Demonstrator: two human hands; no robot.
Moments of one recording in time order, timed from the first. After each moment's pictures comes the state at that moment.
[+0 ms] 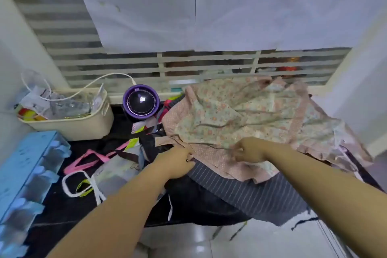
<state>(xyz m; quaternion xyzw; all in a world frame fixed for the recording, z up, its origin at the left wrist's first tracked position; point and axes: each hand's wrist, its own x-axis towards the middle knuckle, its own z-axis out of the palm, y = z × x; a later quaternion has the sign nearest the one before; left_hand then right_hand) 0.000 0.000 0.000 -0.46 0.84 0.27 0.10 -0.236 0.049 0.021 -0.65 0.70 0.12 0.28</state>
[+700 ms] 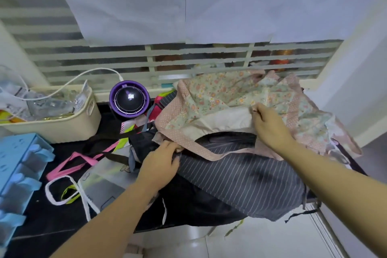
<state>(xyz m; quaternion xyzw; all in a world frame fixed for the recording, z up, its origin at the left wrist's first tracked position) 0.017 0.008 -0.029 -0.49 0.84 0.21 -0.10 -0.255 0.063 0.047 -0.55 0.76 -0.34 0.13</state>
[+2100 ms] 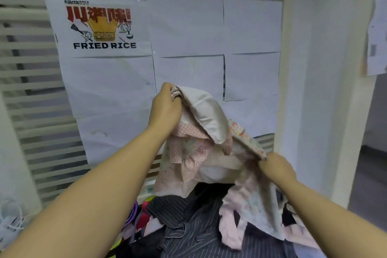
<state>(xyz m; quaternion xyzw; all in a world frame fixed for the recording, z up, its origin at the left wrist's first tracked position) -0.077 0.004 0.337 -0.32 0.76 0.19 -0.53 -0.312 0.119 0.188 -0.34 0.89 -0.31 0.01</state>
